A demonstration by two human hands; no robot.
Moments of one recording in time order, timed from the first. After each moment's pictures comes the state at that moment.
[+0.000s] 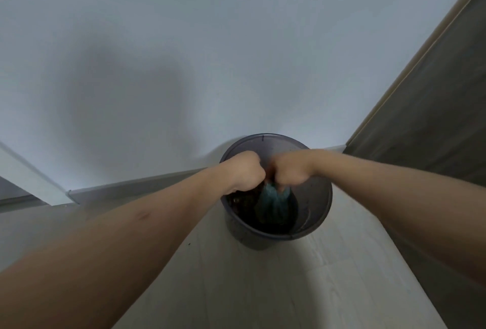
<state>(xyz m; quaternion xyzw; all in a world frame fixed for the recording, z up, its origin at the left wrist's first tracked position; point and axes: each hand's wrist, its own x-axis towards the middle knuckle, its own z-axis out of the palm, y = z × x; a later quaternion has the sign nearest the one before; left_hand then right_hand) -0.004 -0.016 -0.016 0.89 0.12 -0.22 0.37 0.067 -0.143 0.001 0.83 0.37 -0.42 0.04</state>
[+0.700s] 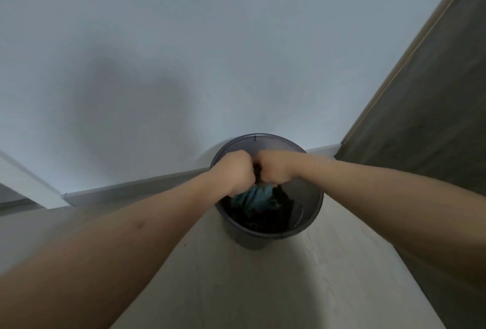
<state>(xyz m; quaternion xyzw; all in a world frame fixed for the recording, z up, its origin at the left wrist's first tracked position) -0.009 -0.024 -0.011 0.96 0.07 -0.17 0.21 0.069 -0.133 -0.019 0.88 0.36 -0.29 0.02</state>
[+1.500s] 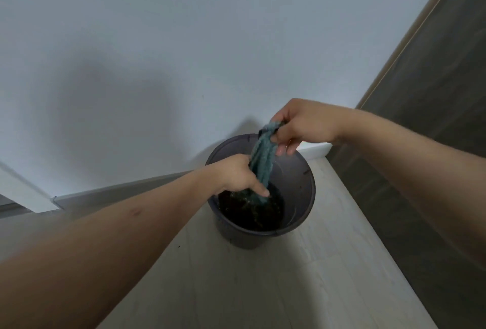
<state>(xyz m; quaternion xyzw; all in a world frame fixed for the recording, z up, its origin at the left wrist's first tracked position) -0.009 -0.020 -0.015 0.83 0.07 -0.27 0.49 0.069 -0.180 0.102 0.84 0.29 -0.34 -0.30</state>
